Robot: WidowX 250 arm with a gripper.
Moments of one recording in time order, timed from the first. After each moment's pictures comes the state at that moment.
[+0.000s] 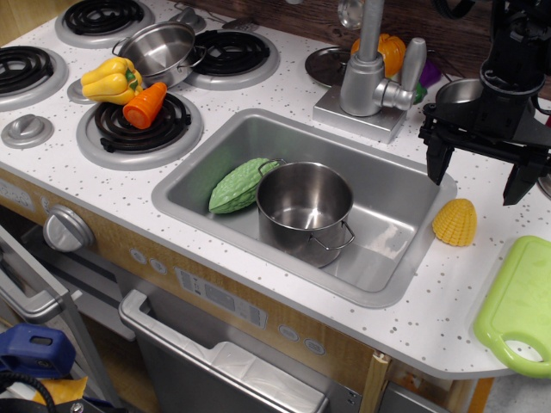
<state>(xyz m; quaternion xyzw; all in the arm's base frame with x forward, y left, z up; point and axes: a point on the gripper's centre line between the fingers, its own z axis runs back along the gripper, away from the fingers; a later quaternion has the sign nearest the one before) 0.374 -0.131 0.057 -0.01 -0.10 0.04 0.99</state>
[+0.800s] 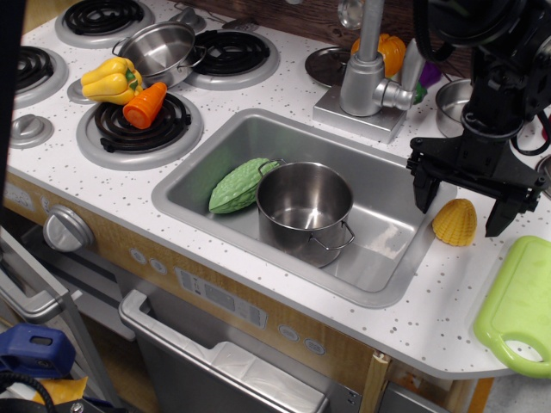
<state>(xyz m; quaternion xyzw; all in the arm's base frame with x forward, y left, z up) 0.368 -0.123 0.022 -0.01 -0.10 0.01 0.99</state>
